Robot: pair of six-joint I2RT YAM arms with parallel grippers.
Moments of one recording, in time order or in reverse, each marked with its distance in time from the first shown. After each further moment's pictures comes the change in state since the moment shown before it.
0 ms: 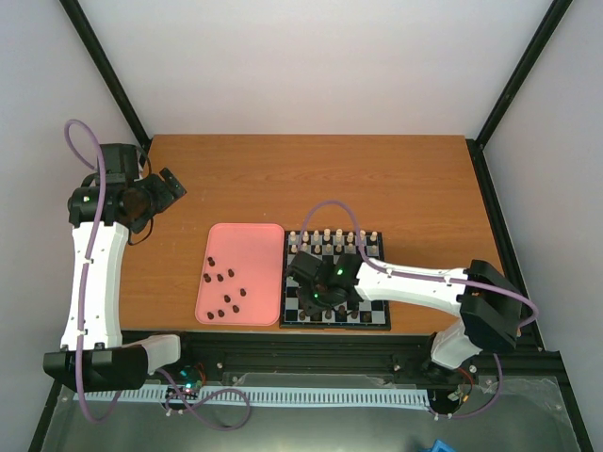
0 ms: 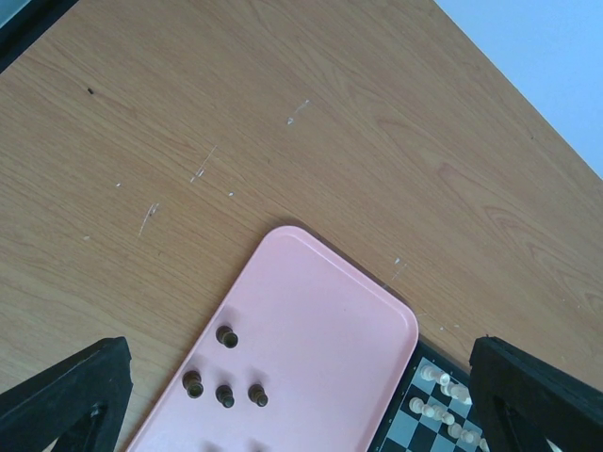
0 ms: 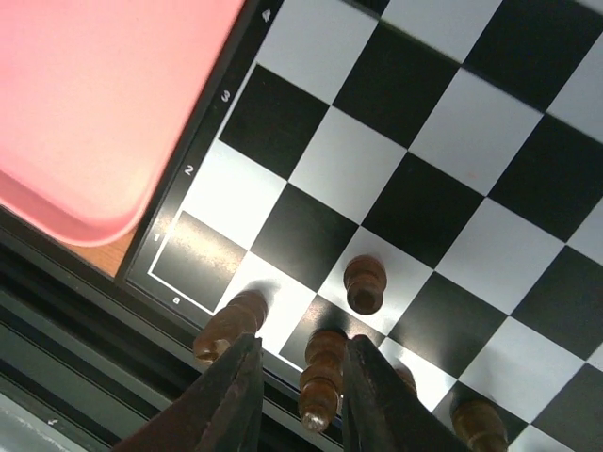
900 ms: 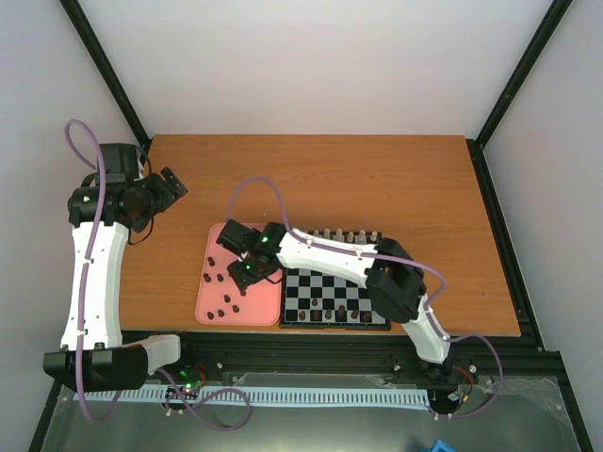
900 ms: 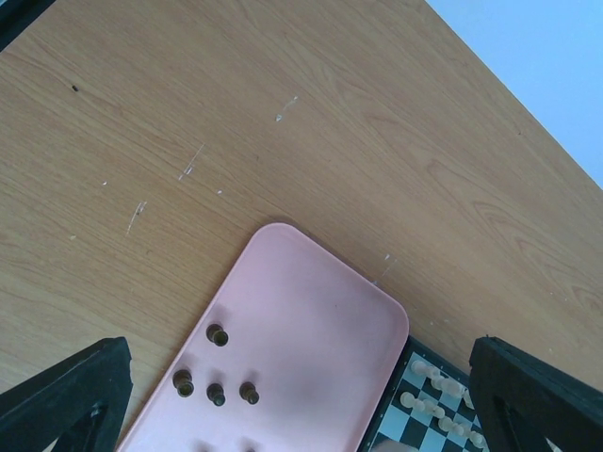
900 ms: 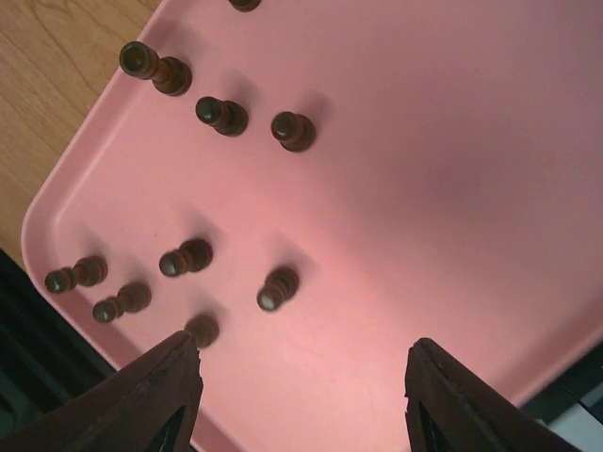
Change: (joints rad) left arm 0.000 0.000 0.000 0.006 0.028 0.000; right arm 0.002 0.554 0.761 -0.120 -0.051 -0.167
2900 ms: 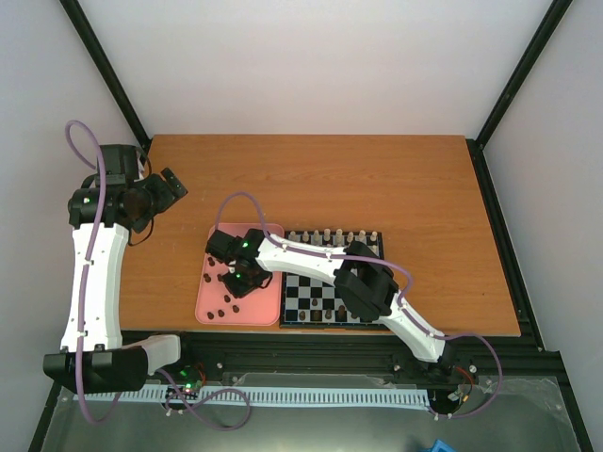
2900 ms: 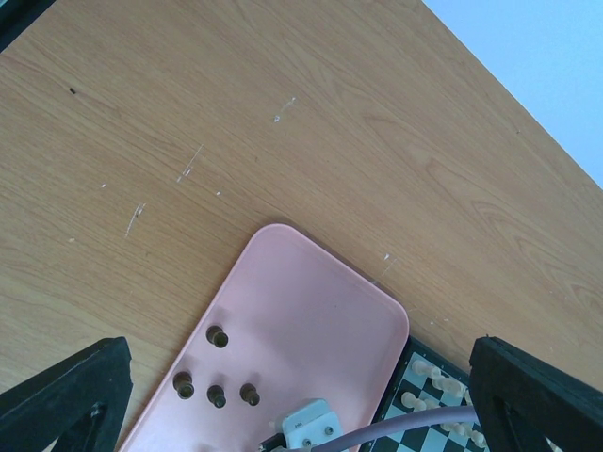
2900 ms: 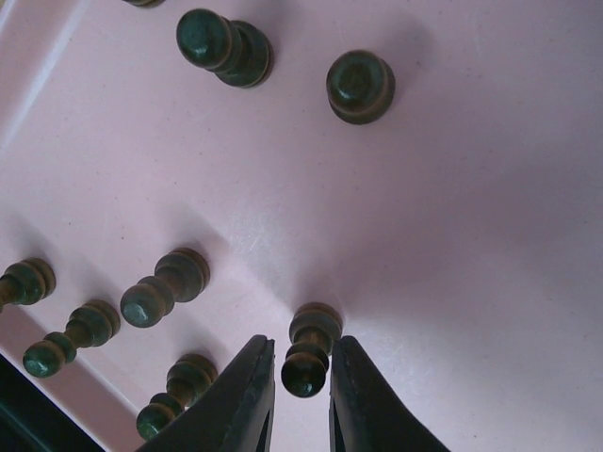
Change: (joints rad) left arm 0.000 -0.008 -0.011 0.009 0.003 0.008; right arm 0.013 0.255 0.216 -0.111 -0.108 -0.050
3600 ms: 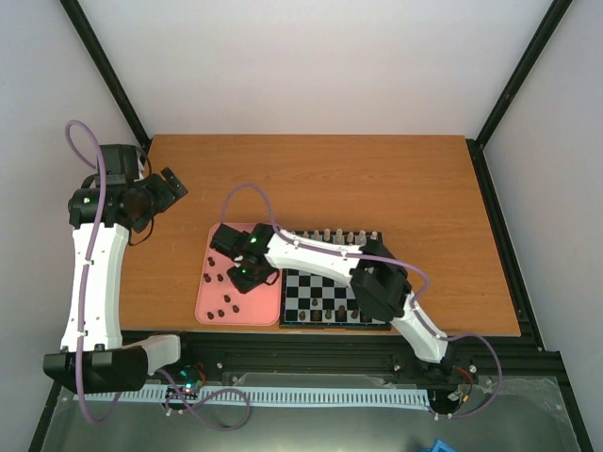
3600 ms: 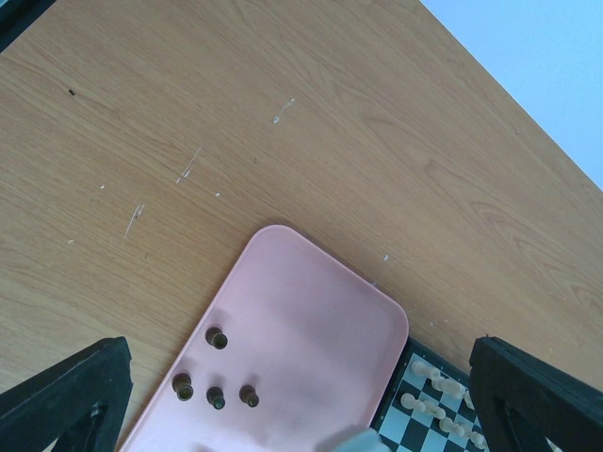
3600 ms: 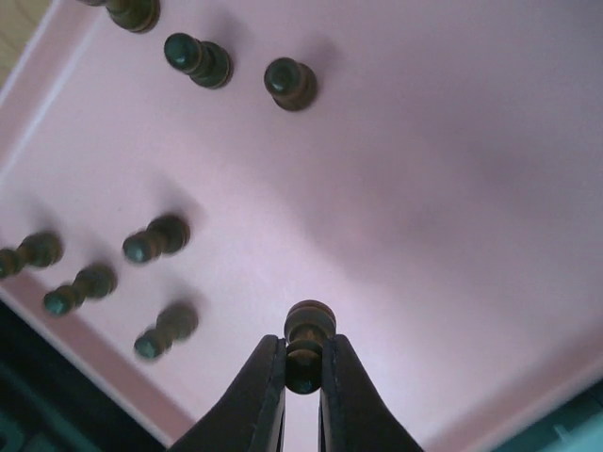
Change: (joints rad) left arm 0.000 0.000 -0.002 0.005 0.000 0.000; right arm -0.003 -0.079 -0.044 -0.018 0.075 0.006
